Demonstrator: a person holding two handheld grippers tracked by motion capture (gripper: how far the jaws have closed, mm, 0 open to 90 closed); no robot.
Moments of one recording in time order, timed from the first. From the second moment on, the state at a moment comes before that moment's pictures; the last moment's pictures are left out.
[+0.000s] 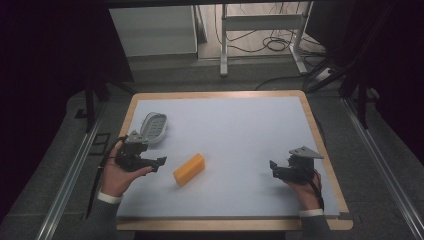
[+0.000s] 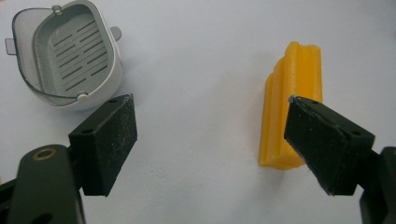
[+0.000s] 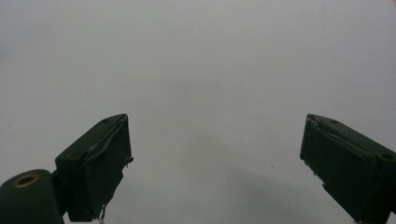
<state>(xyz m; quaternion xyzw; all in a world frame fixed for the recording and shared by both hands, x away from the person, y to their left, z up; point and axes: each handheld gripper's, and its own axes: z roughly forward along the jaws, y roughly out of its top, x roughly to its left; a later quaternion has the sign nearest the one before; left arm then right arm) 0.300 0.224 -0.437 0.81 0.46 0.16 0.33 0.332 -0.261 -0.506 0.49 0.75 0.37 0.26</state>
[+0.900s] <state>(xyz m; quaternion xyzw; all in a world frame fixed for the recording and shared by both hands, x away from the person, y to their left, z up) 0.311 0.179 -0.440 0.84 0.42 0.15 0.30 0.333 -0.262 -0.508 0.50 0.75 0.36 0.26</state>
